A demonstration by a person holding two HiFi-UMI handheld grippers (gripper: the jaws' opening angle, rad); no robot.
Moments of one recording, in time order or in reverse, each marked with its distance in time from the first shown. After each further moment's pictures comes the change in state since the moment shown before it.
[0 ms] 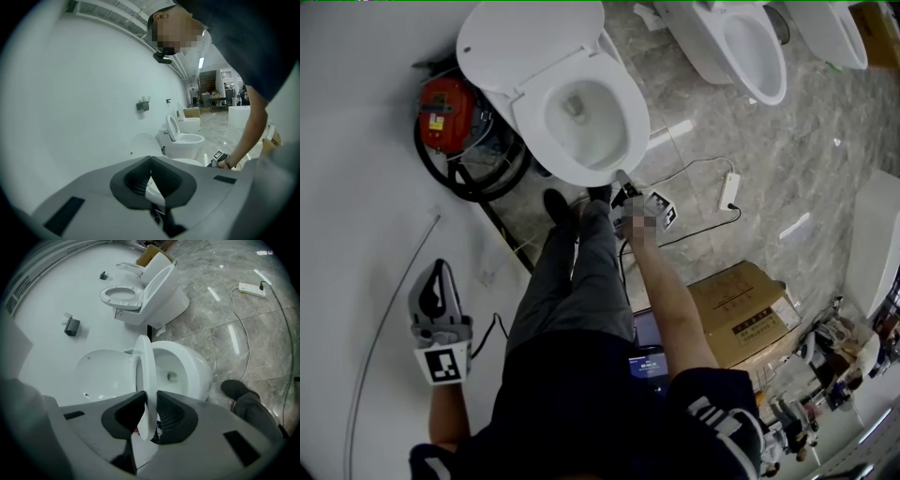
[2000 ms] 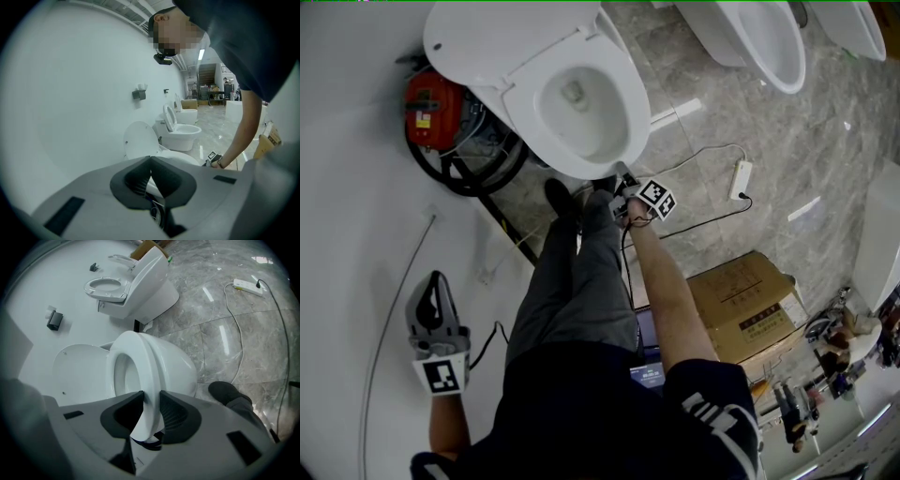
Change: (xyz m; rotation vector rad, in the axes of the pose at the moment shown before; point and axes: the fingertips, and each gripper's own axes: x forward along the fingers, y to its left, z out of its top) left arm 0.045 -0.008 -0.043 0.004 0.126 -0.043; right arm 0.059 -0.098 0.006 0.010 0.038 -0.132
